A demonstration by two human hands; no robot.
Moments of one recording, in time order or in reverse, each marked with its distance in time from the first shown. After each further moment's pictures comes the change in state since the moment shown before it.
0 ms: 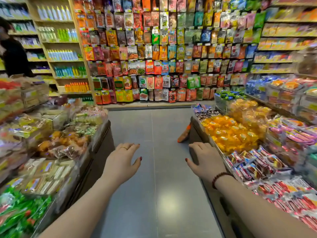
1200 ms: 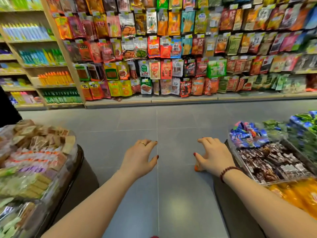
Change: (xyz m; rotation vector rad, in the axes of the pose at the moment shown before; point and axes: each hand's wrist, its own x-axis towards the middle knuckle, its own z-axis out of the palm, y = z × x) left_hand 0.707 -0.213 0.359 -0.022 -0.240 -0.001; right_hand 0.713 0.213 0.360 0.052 -0.212 0.072
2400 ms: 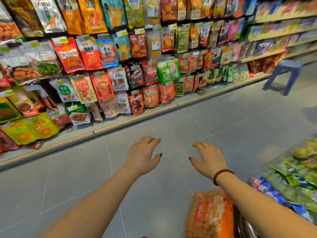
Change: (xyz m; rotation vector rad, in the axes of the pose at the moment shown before) left_hand 0.736 -0.026 0.177 -0.066 -0.158 0.431; right_hand 0.568 0.283 0.113 -0.009 -0.103 0.445
